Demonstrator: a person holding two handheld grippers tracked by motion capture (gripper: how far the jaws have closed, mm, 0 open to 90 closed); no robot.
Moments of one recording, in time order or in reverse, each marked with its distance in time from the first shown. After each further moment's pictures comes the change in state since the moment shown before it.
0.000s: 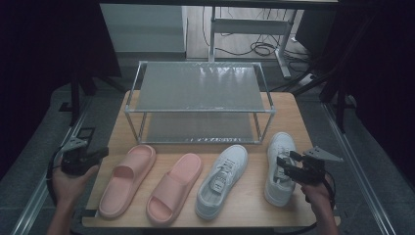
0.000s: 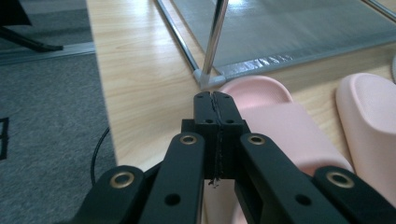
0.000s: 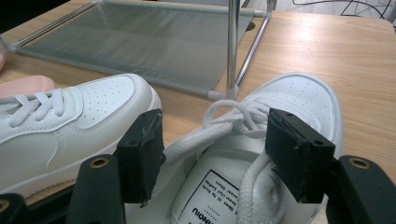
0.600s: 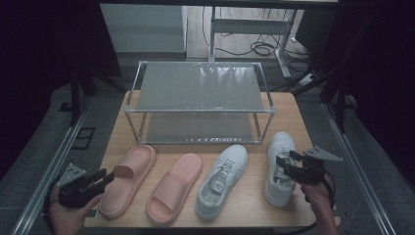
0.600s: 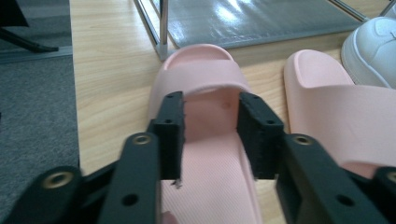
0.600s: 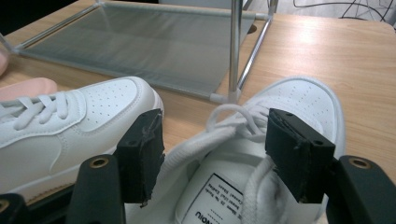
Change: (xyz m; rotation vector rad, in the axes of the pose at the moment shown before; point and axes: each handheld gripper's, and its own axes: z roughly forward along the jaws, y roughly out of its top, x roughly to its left) left arm -0.061 -0.047 -0.035 -0.038 -0.002 0.005; right arm 0.002 0.002 0.000 -0.008 0.007 -0.004
